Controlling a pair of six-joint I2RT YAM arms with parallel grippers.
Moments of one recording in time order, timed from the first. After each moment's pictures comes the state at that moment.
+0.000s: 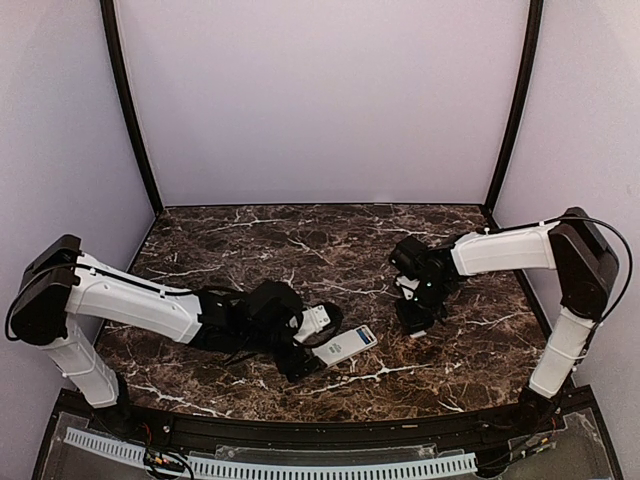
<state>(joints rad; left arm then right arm) -1.14 1.65 0.89 -0.10 -0.06 0.08 0.70 1.76 1.07 -0.76 -0.04 0.43</state>
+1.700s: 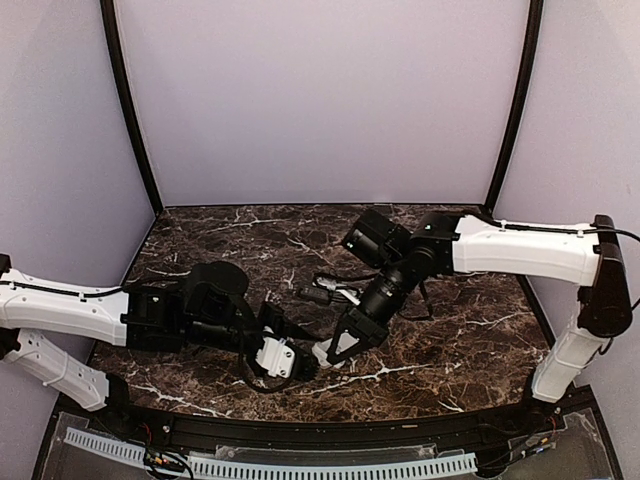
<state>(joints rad) -1.22 1.25 0.80 -0.07 0.16 1.00 1.05 1.66 1.38 -0.88 -0.80 -0.01</state>
